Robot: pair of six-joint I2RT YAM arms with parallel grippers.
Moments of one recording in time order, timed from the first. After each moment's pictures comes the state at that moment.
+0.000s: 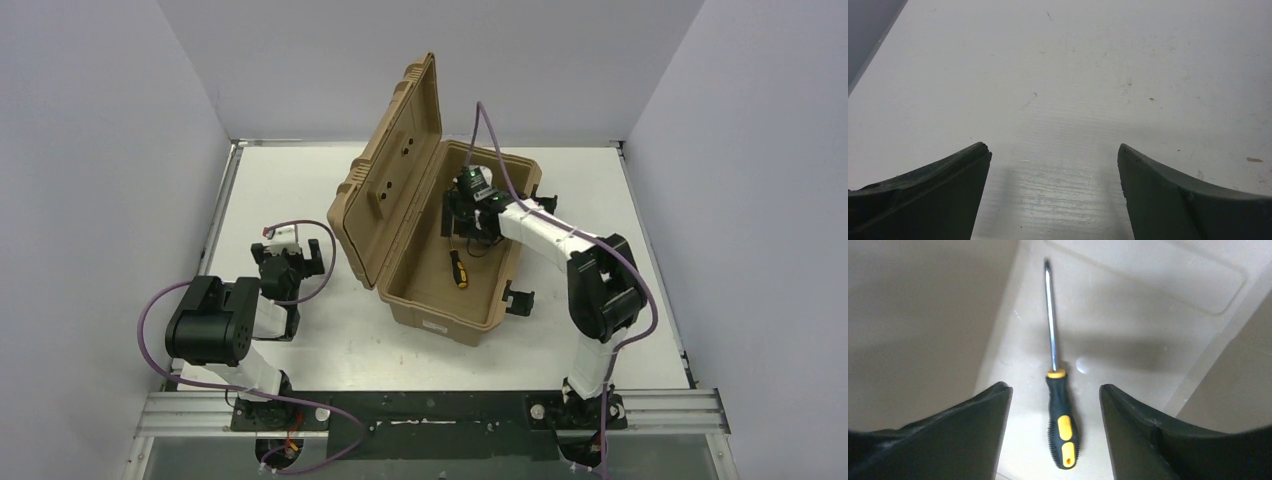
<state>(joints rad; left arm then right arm) -0.06 1.62 0.24 1.16 -0.17 -0.04 0.55 1.87 1.37 -0.53 0.11 0.51</state>
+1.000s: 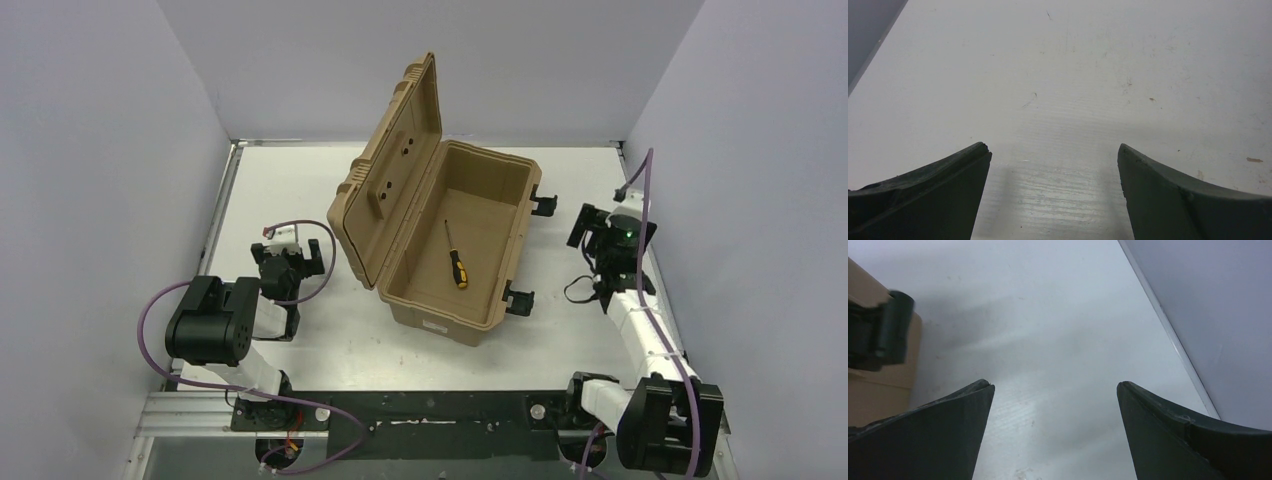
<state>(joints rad) -0.06 1.62 0.24 1.16 -0.17 -0.04 -0.10 1.09 0.70 -0.06 0.21 0.11</state>
